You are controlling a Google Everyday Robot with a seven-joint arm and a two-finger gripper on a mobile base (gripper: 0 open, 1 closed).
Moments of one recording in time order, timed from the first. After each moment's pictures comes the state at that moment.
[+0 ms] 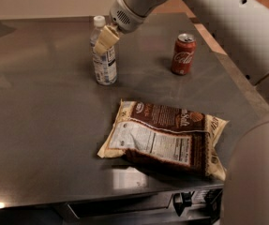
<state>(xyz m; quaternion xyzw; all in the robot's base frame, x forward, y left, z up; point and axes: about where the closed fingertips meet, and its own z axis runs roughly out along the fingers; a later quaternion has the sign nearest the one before) 0.666 0.072 0.943 -0.54 0.77 0.16 0.29</state>
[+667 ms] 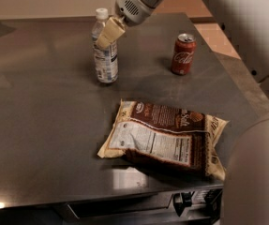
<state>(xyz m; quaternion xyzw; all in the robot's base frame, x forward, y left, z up) 0.648 0.064 0.966 -0.55 0.76 0.21 0.28</state>
